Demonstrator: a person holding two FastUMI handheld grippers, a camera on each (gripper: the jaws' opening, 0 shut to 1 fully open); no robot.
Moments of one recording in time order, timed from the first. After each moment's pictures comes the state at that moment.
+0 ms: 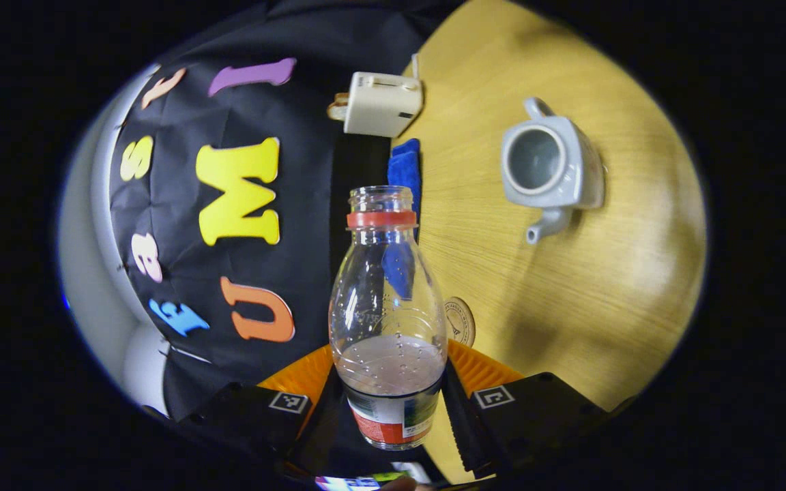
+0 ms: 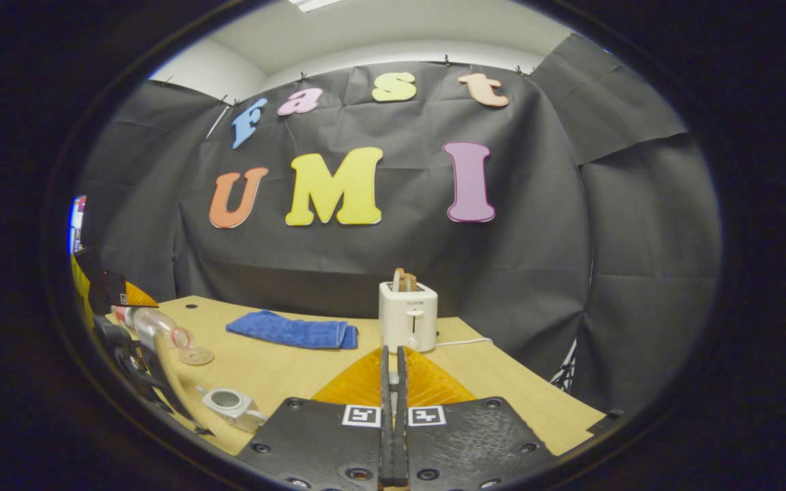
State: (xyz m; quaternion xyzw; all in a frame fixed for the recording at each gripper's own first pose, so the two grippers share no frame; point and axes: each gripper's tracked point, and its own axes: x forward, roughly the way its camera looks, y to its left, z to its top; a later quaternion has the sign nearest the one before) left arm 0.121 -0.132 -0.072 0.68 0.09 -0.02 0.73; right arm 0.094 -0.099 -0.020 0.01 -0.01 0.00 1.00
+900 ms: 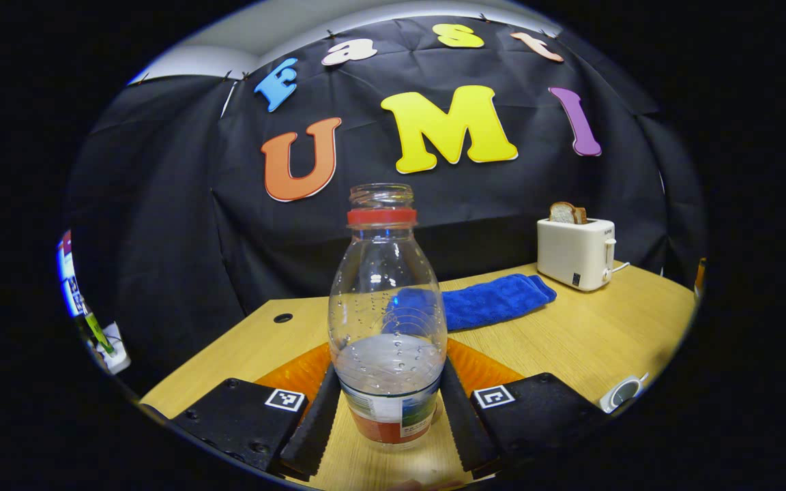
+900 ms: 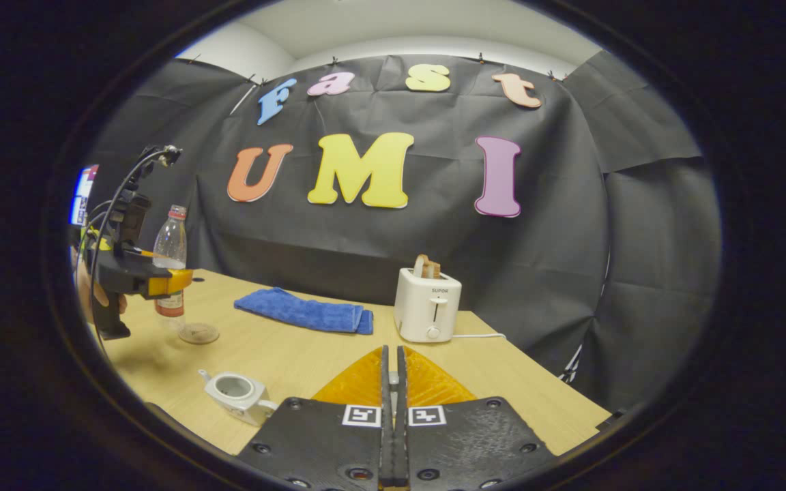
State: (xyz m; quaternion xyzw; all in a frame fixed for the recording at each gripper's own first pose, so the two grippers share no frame) left arm 0.211 -0.099 -0.052 0.12 0.03 -0.02 0.99; right arm 0.103 -0.059 -0.047 -0.05 0.01 0.02 1.00
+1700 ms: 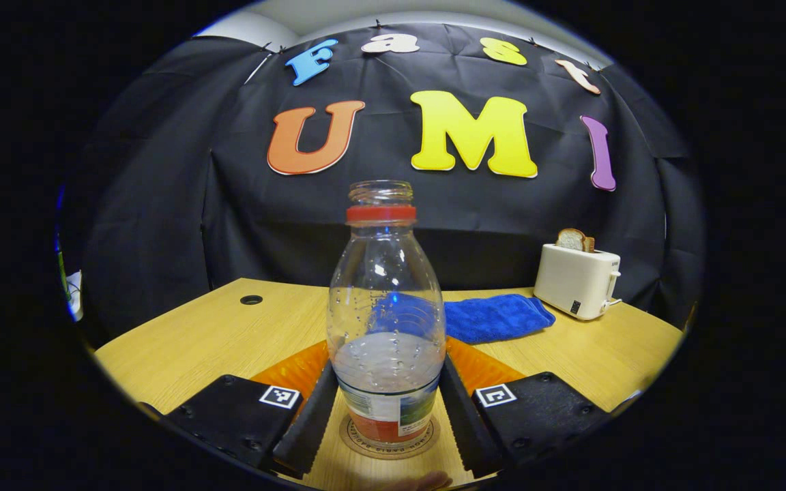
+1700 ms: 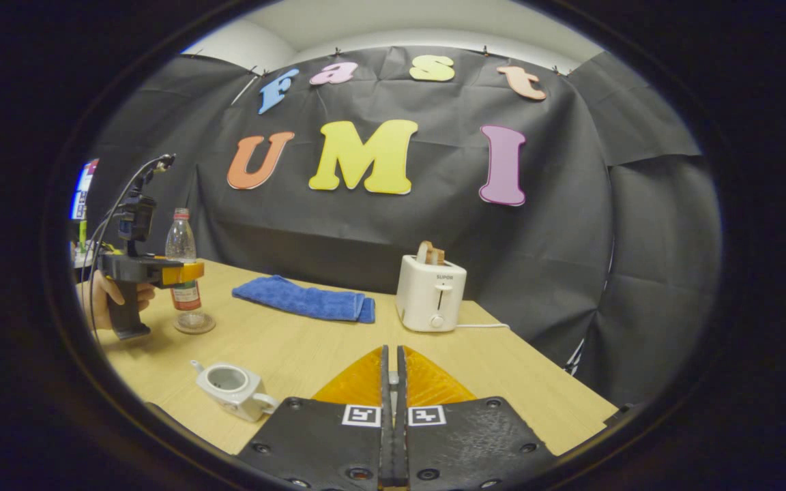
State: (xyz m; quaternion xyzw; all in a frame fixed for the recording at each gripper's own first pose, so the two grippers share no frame) left arm 0.250 -0.088 -0.071 0.07 0.02 -0.05 1.00; right arm 0.113 -0.055 -0.065 -0.05 0.03 0.02 1.00
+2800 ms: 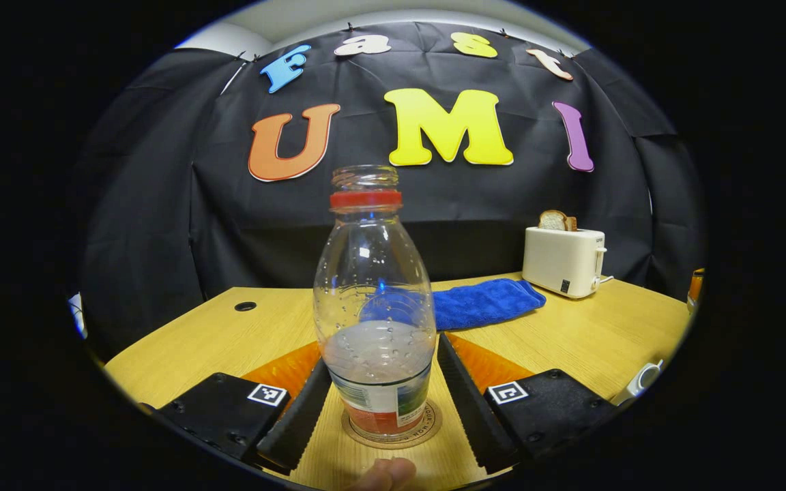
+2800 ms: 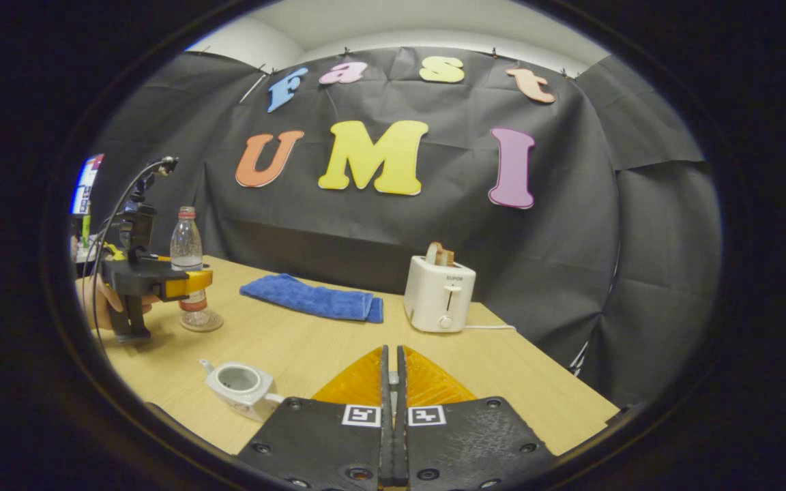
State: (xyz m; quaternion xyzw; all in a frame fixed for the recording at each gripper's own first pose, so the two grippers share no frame) left arm 0.239 -0.082 -0.081 0.10 0.01 -0.08 0.99; right arm 0.109 -0.041 -0.065 -0.06 0.03 0.03 1.00
